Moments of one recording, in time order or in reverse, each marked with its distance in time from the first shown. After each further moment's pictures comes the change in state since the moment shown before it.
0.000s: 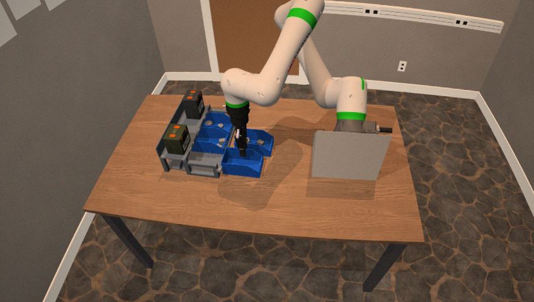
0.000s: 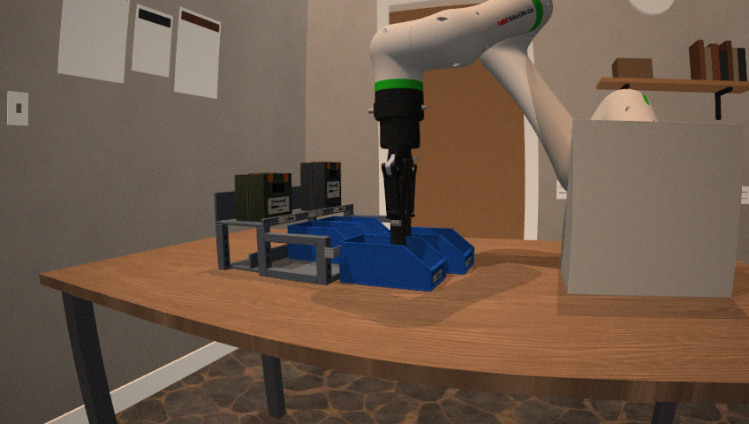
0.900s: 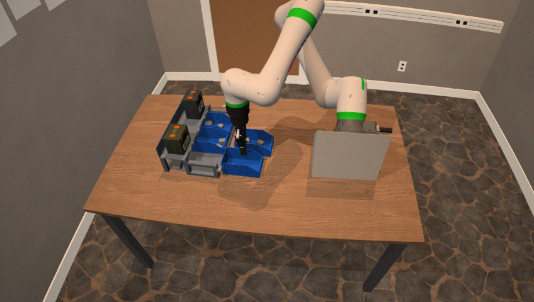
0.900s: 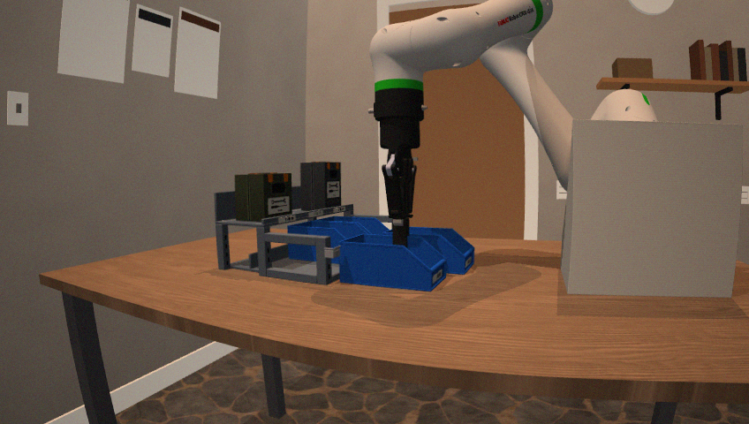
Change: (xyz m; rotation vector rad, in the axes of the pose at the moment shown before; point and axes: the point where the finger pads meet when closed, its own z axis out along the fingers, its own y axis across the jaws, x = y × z) arm 0.000 0.000 0.000 0.000 0.000 0.000
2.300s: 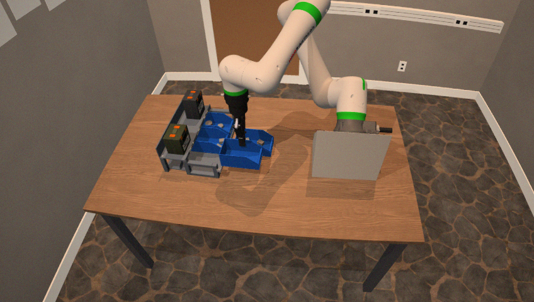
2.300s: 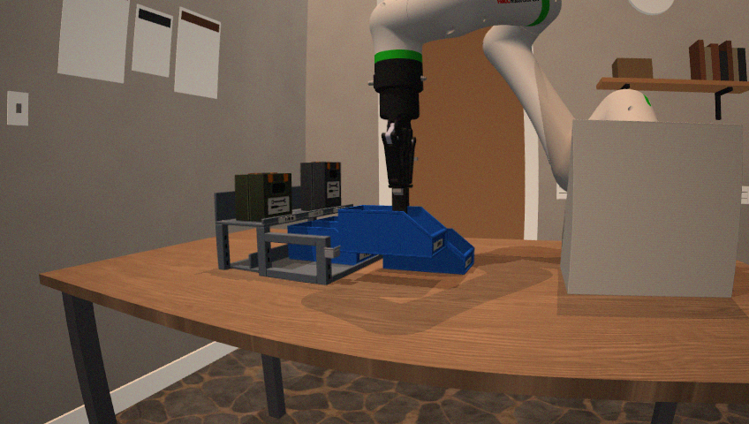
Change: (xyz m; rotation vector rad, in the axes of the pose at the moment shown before) arm 0.000 0.000 -0.057 0.000 0.000 0.000
